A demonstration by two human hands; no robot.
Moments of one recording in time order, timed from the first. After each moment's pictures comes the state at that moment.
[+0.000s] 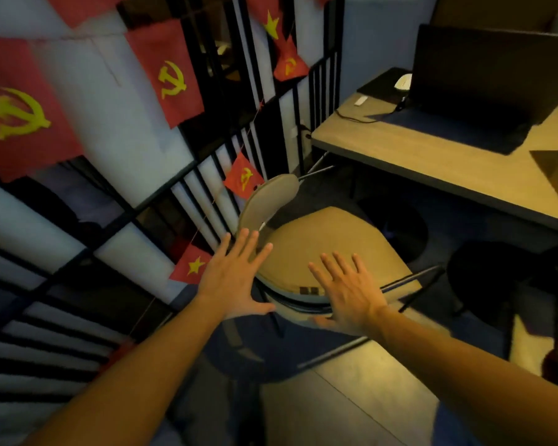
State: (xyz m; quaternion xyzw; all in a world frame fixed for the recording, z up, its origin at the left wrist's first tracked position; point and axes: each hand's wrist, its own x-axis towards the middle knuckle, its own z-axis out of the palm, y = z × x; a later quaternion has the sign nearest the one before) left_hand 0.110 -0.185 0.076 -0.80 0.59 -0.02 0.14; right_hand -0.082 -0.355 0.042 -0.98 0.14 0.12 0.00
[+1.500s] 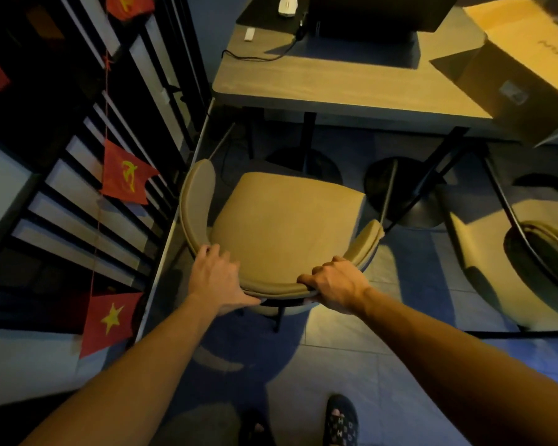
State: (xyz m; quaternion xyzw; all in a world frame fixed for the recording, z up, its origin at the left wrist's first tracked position) left_hand 0.238 -0.275 -0.064 -0.68 0.71 0.03 0.19; right_hand -0.002 -0.348 -0.068 -0.94 0.28 0.20 0.06
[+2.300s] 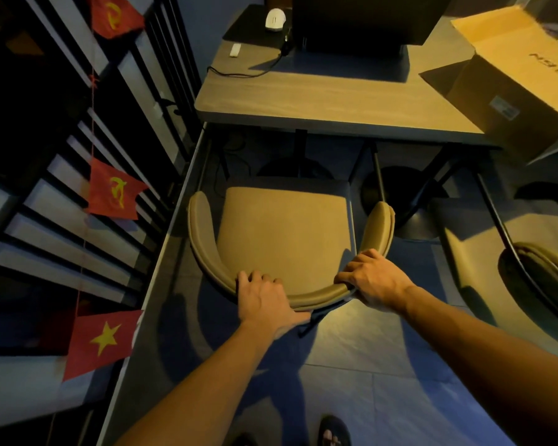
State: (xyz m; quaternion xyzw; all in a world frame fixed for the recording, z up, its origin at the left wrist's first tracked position) left_hand 0.112 -0.323 -0.062 -0.73 0.65 0.12 0.18; right_hand -0.096 -0.426 -0.059 -0.93 0.30 0.22 0.03
